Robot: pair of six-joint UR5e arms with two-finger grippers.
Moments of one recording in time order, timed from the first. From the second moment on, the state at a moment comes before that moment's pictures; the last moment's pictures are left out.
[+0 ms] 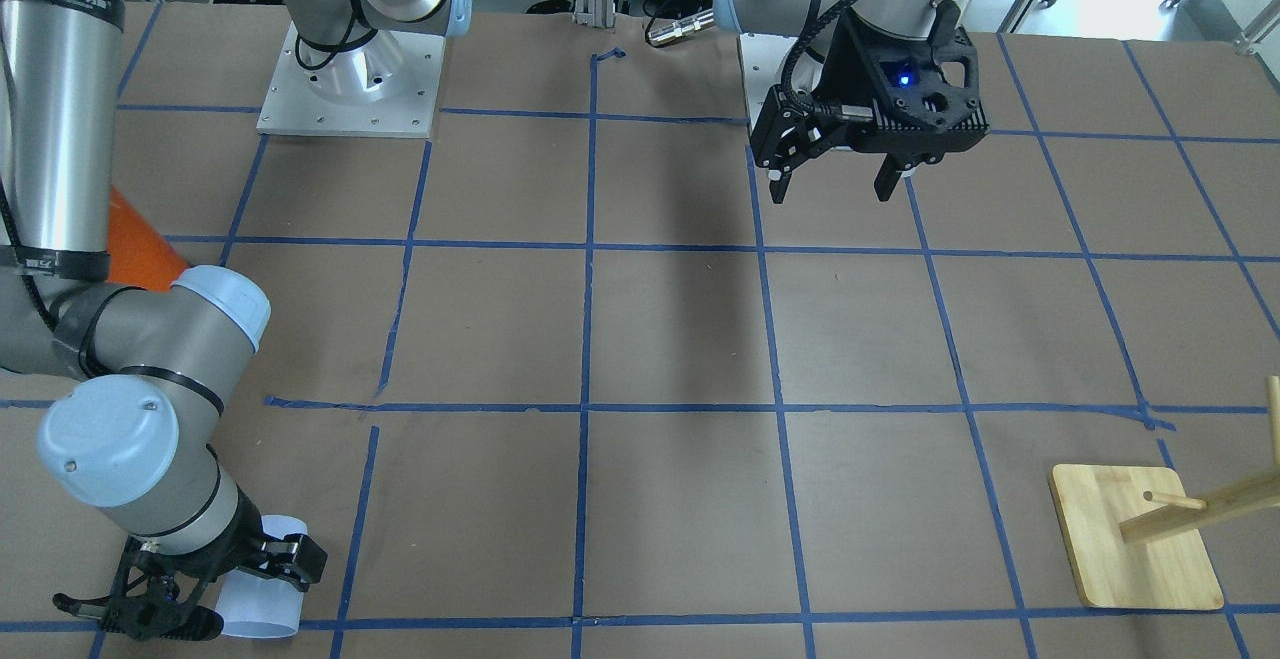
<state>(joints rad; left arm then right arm) -1.65 -1.55 -1.58 -1.49 1.58 -0.14 1.47 -0.88 1.44 -2.31 -1.59 0.00</state>
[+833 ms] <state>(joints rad) -1.65 -1.55 -1.58 -1.49 1.58 -0.14 1.48 -0.86 1.42 -2.36 -1.58 -0.01</state>
